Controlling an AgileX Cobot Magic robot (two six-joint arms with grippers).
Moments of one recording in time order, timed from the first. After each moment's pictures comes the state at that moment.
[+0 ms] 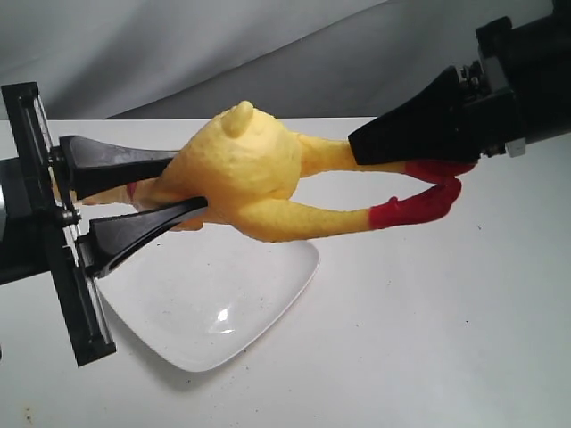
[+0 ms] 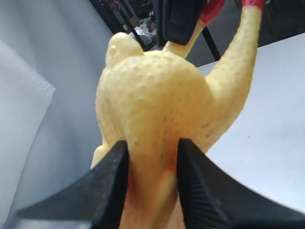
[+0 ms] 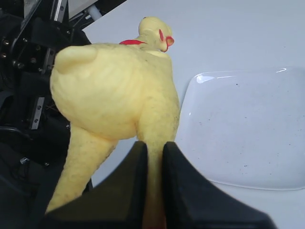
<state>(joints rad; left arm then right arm) -0.26 1.05 -0.50 1.25 -0.69 -0.52 0.19 1.32 -1.08 1.09 1.18 -1.04</state>
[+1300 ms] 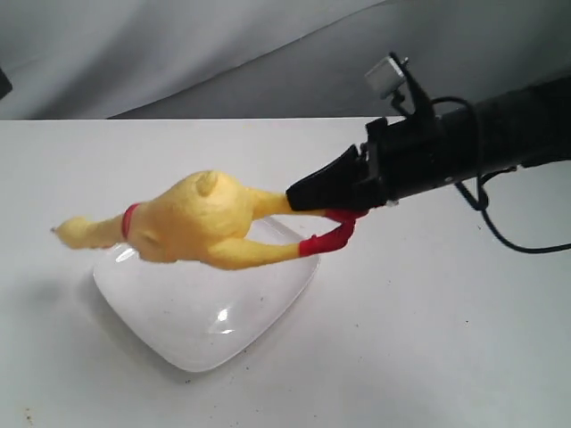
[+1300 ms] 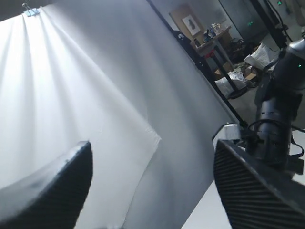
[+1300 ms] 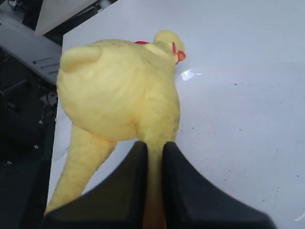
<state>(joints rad) -0.26 0.60 -0.58 1.34 -0.45 -0.81 0.25 1.79 -1.08 1.35 1.11 -1.55</state>
